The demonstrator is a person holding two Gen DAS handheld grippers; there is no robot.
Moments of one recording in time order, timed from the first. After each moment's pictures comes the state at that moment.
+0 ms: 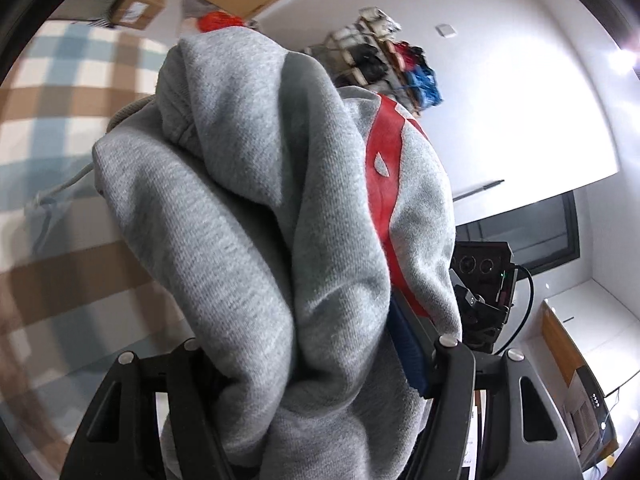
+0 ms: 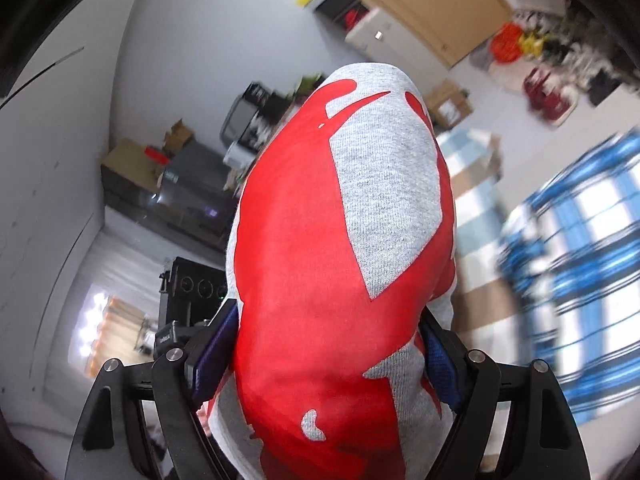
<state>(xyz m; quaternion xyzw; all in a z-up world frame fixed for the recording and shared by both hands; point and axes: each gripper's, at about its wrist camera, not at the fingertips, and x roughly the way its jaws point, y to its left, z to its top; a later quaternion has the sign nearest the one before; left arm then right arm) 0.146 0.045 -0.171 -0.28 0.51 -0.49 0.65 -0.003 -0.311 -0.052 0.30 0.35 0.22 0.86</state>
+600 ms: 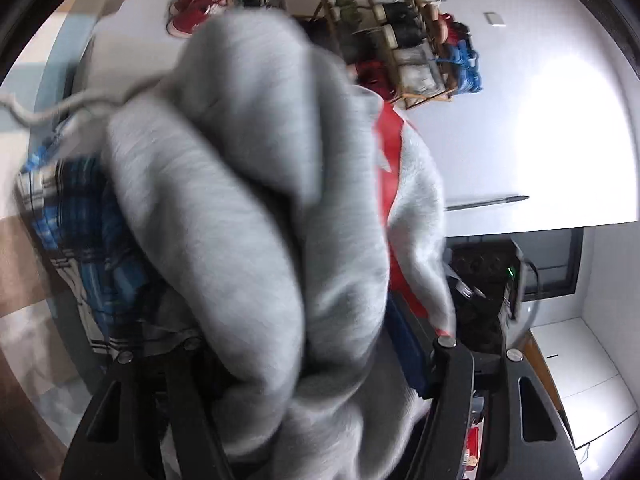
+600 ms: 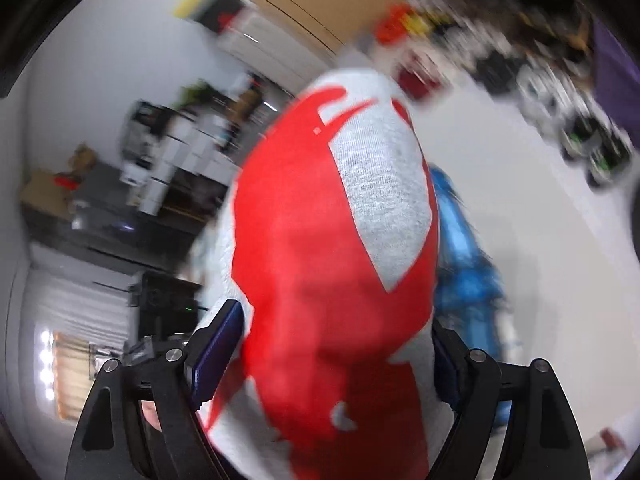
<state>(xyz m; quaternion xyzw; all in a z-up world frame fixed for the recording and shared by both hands) 0.178 -0.129 -0.301 -0.32 0.58 -0.48 0.58 0.039 -0.533 -0.108 0.31 0.47 0.08 0.82</state>
